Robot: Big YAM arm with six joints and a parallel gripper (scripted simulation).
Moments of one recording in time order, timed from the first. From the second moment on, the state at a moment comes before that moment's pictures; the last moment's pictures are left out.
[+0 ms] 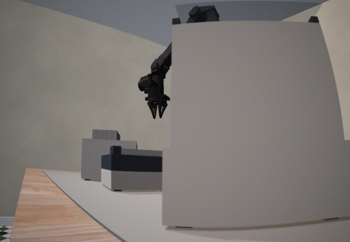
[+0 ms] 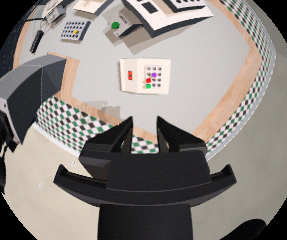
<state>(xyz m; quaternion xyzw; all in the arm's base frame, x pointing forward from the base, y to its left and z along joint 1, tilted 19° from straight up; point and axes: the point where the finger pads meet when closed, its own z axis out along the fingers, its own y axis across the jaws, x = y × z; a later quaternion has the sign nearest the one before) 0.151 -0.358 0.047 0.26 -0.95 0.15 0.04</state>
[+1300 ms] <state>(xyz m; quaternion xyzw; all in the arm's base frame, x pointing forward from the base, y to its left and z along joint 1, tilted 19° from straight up) 0.237 -0.172 -0.010 0.12 -0.98 0.16 0.01</state>
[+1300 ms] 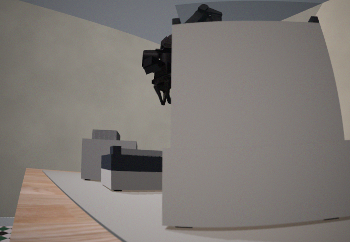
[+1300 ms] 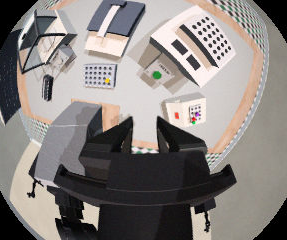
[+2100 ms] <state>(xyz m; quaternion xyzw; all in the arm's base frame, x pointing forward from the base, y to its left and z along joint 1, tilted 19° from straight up) 0.304 -0.010 -0.070 -0.04 -0.99 0.15 -0.02</state>
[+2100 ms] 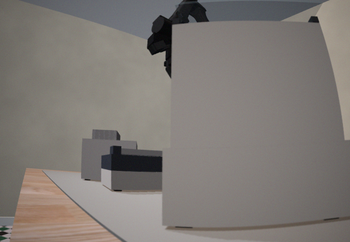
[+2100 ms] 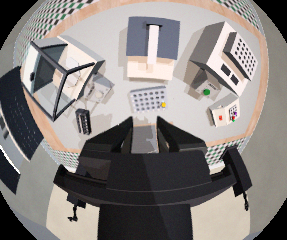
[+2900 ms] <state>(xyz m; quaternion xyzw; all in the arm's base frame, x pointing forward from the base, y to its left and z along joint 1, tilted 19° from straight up) 0.367 0.128 -0.119 -0.24 -0.96 0.16 -0.04</state>
